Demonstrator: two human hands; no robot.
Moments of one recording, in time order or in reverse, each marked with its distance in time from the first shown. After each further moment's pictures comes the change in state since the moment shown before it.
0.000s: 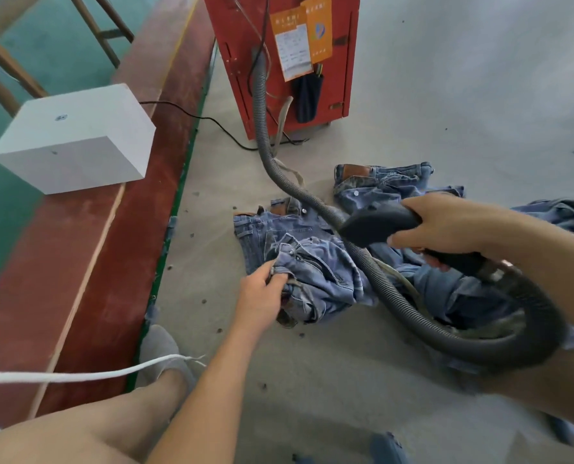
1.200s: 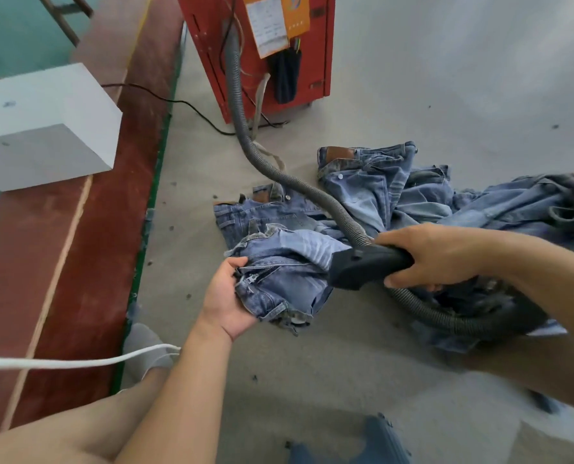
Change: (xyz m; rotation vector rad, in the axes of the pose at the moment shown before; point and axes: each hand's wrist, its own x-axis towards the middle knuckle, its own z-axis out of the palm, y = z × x) left_hand 0.032 -0.035 -0.011 -1.091 -0.361 -0.456; right_hand 0.000 0.041 0.029 -0.241 -0.282 -0.203
